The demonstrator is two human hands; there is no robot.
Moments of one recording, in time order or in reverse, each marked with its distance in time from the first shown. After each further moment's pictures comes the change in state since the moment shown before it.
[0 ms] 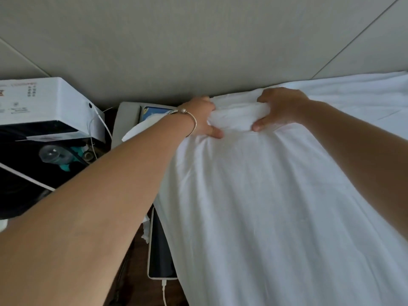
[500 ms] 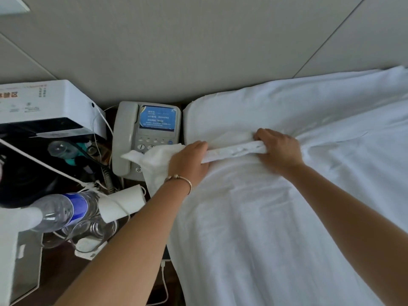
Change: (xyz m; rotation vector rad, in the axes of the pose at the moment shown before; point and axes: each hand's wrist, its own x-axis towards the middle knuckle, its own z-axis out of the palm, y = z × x) left_hand -0.104 0.044 0.082 -0.142 0.330 -0.078; right_hand -0.101 0.003 0.100 0.206 0.596 -0.157
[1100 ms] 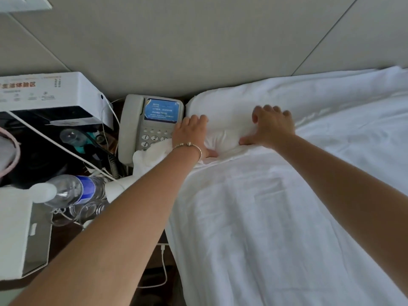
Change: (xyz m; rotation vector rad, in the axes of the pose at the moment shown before) left_hand 0.029 0.015 -0.025 0.309 -0.148 -0.116; right_hand 0.045 -0.029 -0.036 -0.222 -0.401 0.259
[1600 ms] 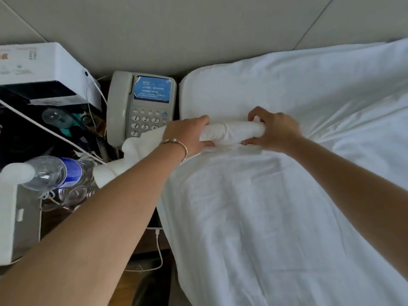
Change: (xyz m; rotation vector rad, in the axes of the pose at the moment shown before) left_hand -0.027 -0.002 0.023 -0.058 0.013 0.156; right_hand -0.044 0.026 0.040 0.253 -0.015 -0.081
